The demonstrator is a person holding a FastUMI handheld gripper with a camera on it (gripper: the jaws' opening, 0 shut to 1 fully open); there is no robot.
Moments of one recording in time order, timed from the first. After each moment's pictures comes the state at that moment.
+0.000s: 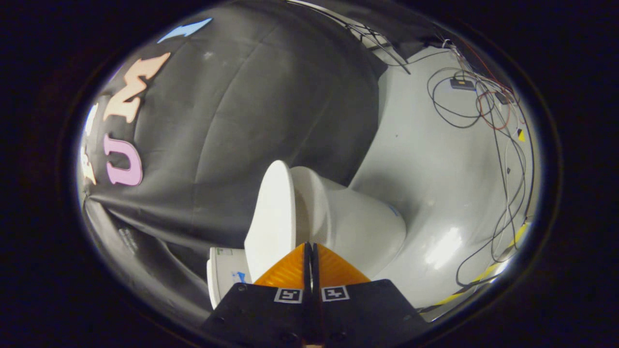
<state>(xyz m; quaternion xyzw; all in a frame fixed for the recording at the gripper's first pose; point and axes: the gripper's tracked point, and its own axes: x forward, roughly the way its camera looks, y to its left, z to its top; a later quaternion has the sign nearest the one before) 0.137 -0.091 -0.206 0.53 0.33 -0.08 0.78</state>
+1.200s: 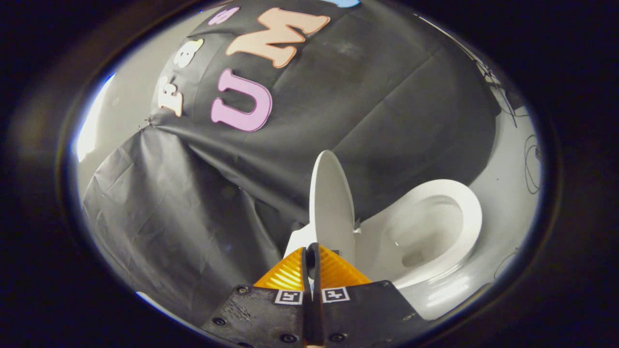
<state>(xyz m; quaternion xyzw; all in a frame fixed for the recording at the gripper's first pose) 0.174 0.099 0.021 0.38 0.29 0.15 0.87</state>
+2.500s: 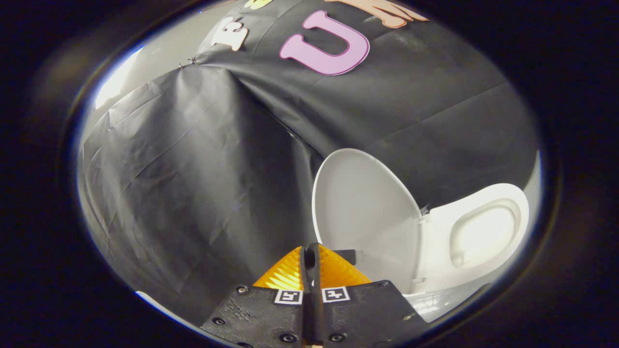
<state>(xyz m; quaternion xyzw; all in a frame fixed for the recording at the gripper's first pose) 0.209 0.339 0.043 0.27 0.34 0.24 0.87</state>
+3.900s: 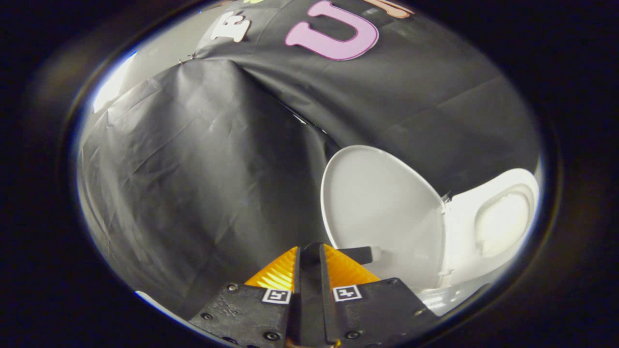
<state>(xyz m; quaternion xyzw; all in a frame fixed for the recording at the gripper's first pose) 0.209 0.398 0.036 0.31 0.35 0.27 0.84</state>
